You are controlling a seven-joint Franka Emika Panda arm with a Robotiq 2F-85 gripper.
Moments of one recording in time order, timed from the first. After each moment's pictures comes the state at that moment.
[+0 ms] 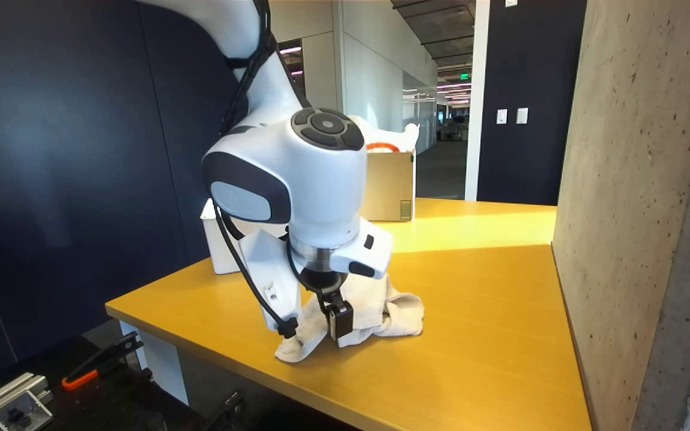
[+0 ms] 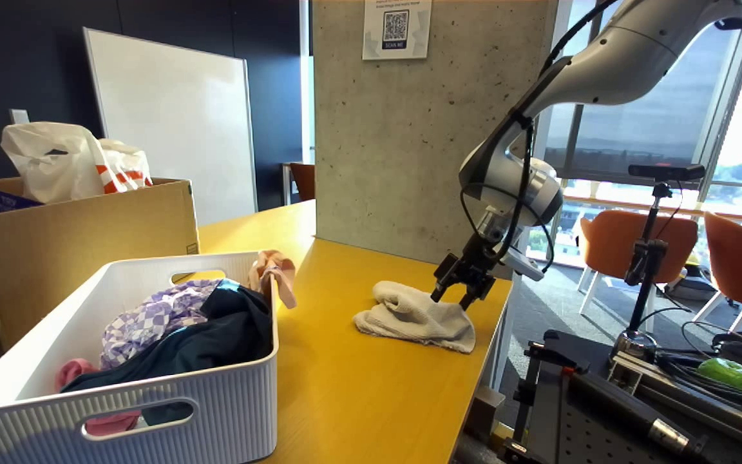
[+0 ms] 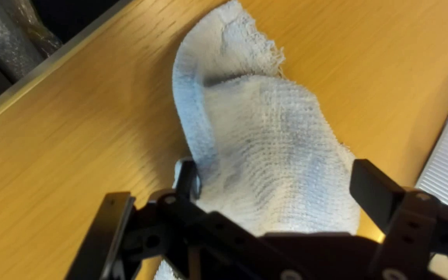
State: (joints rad) arm -0.69 0.46 0.39 -2.29 0.99 2.80 -0.77
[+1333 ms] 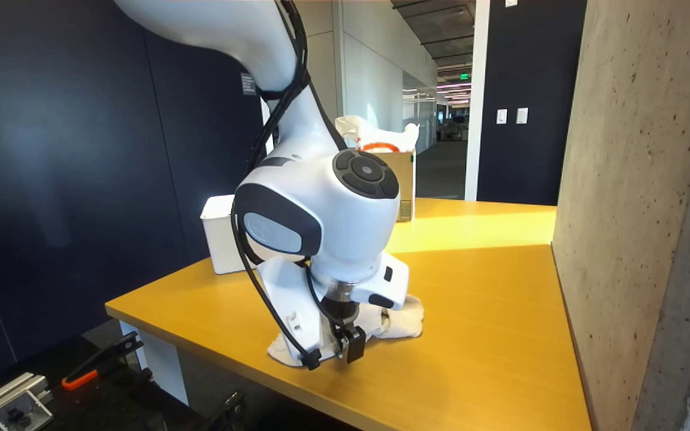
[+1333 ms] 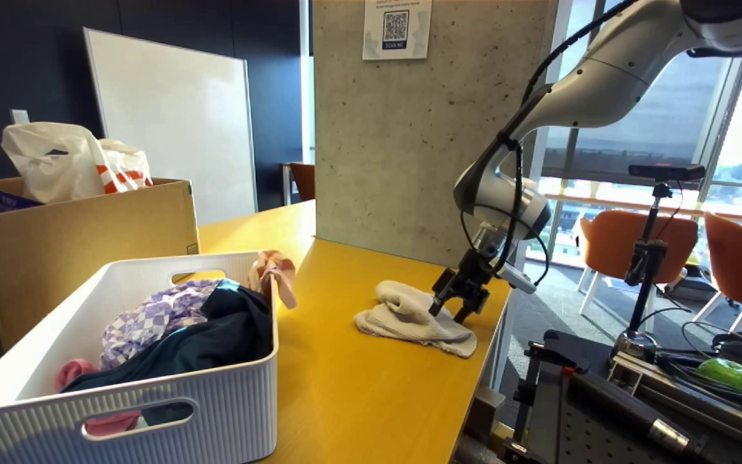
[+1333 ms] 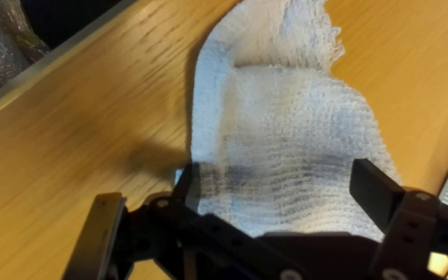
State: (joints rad) arm -0.62 0.58 0.29 -2.18 0.98 2.70 -0.83
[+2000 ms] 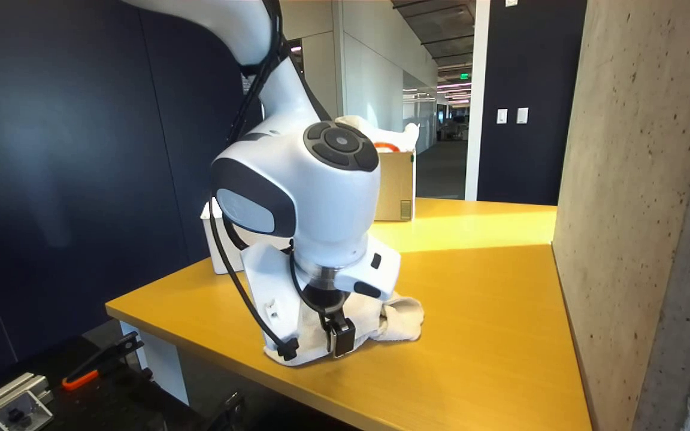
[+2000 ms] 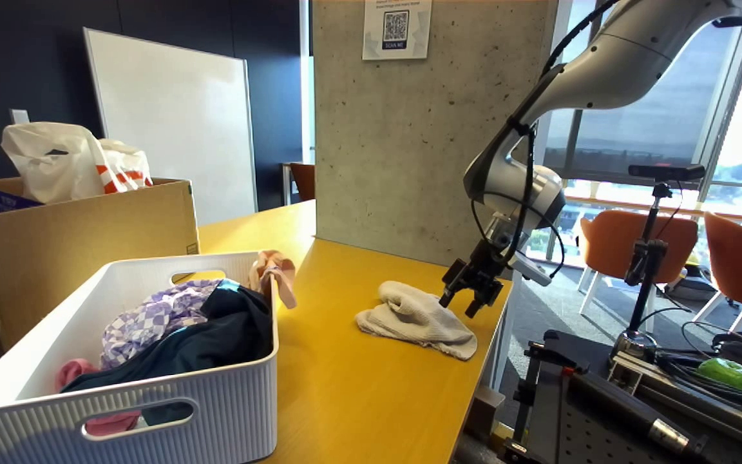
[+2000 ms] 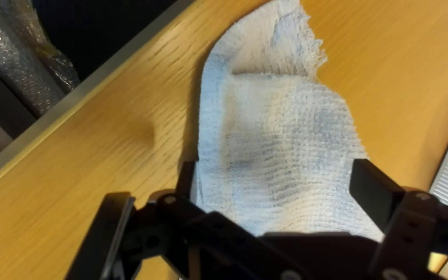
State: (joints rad) arm -0.54 0.45 0.20 -2.28 1.09 2.69 -0.84
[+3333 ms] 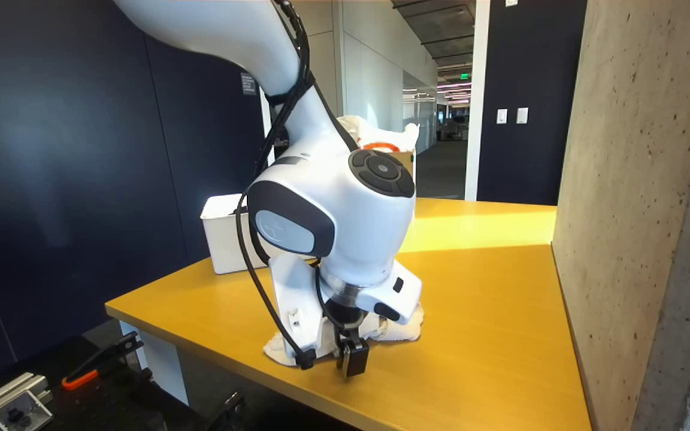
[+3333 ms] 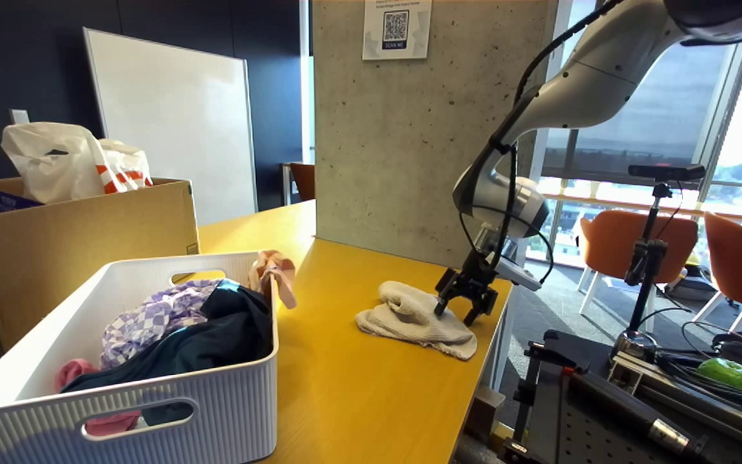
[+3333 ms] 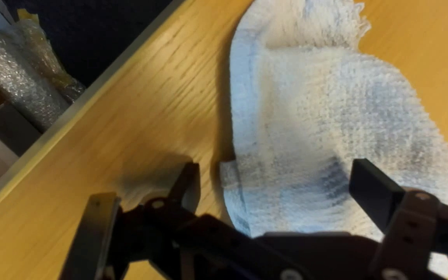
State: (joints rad) arm -0.36 0.58 -0.02 -2.14 1.05 2.57 -0.68
